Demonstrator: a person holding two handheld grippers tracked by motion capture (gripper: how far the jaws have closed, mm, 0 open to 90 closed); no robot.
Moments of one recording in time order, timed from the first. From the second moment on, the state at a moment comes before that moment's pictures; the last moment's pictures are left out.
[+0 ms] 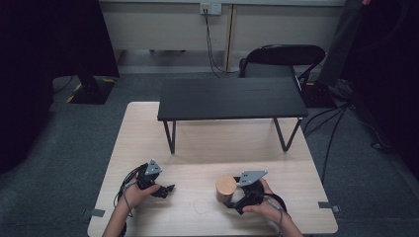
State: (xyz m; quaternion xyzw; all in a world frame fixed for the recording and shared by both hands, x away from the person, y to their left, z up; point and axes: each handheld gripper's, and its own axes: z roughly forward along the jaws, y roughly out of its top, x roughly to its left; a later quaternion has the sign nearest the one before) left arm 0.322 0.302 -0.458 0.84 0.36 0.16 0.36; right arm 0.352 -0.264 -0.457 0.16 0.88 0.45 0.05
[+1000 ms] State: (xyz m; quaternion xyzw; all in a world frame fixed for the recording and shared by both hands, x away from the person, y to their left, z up) left arm 0.322 0.302 -0.458 0.84 0.36 0.16 0.36; right arm 0.349 -0.250 -0.453 0.13 0.88 0.45 0.07
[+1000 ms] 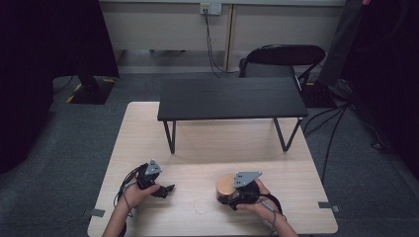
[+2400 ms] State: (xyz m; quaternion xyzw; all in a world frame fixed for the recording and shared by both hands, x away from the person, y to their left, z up) left arm 0.322 0.302 -0.458 0.84 0.36 0.16 0.36; right arm 0.362 -0.278 -0.286 0.18 0.86 0.46 0.10
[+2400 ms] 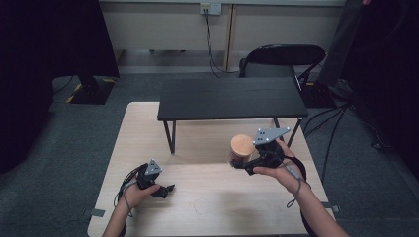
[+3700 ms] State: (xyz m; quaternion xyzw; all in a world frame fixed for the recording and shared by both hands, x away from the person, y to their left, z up) left arm 0.321 0.302 -0.458 0.84 0.36 0.16 0.37; right arm 0.444 -0.246 -0.224 0.30 0.83 0.44 0.17
